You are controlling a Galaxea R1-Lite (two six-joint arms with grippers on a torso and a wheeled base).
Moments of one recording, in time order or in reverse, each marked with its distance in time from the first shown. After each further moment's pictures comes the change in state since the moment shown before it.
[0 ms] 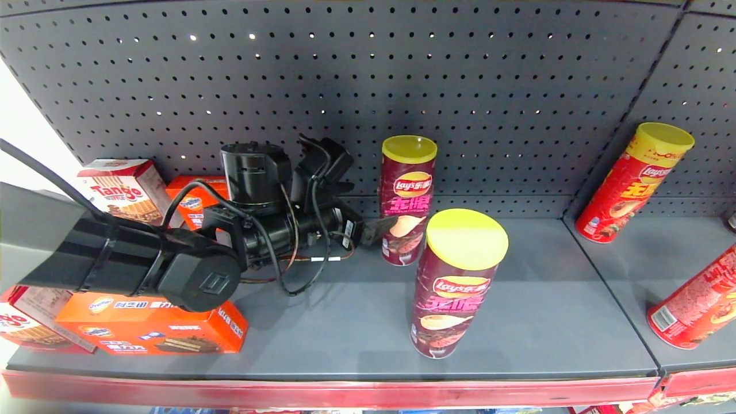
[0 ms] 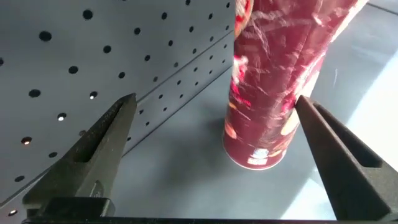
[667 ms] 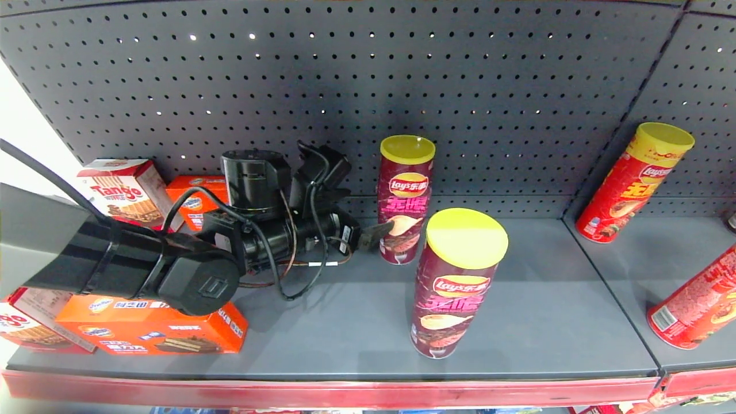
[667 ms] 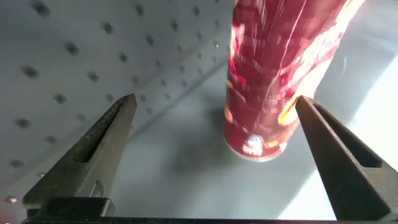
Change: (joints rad) left arm 0.005 0.001 0.027 0.000 0.007 0.001; right arm 0.000 0.000 0.000 0.000 0.000 0.000
